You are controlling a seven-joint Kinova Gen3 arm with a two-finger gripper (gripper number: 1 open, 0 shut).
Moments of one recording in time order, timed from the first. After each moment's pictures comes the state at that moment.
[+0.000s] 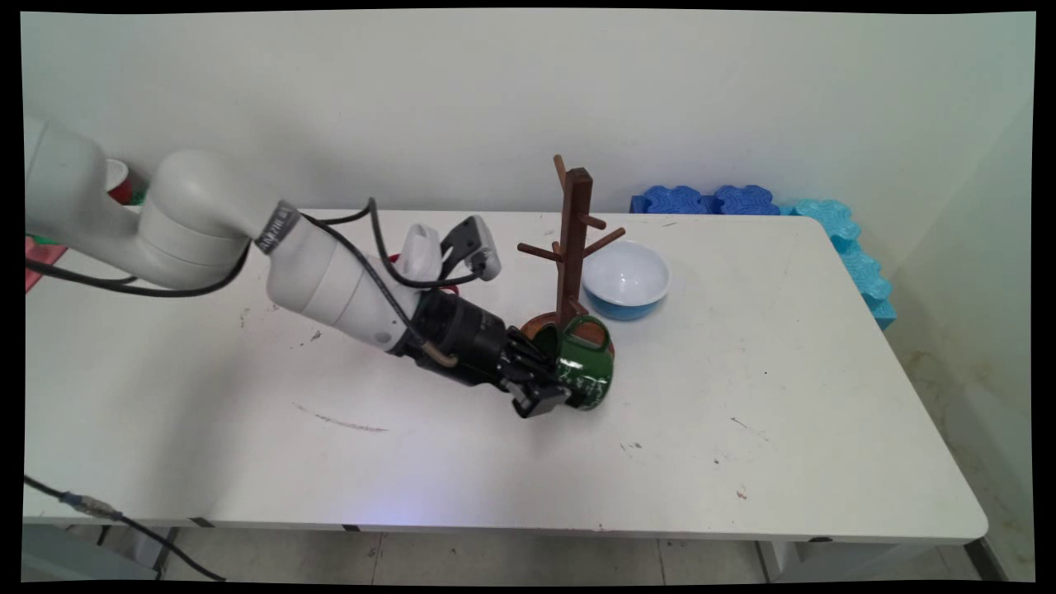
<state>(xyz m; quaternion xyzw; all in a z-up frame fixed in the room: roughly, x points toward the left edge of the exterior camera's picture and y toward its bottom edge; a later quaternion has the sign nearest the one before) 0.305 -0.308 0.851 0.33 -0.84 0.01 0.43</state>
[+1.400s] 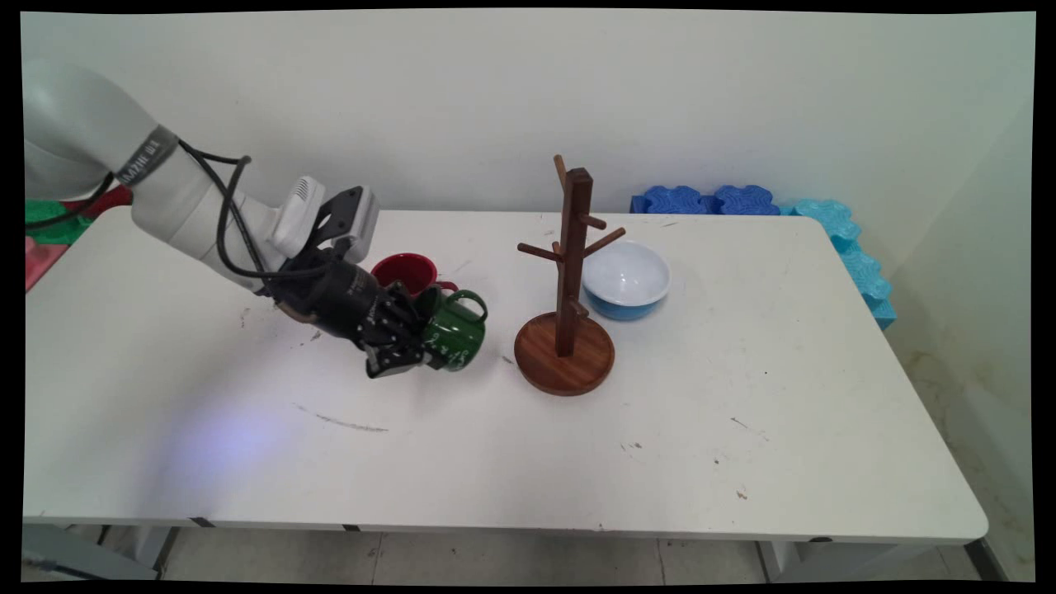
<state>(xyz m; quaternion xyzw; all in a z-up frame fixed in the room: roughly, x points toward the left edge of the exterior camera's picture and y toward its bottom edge) 0.425 -0.308 0.885 0.21 -0.92 0.08 0.32</state>
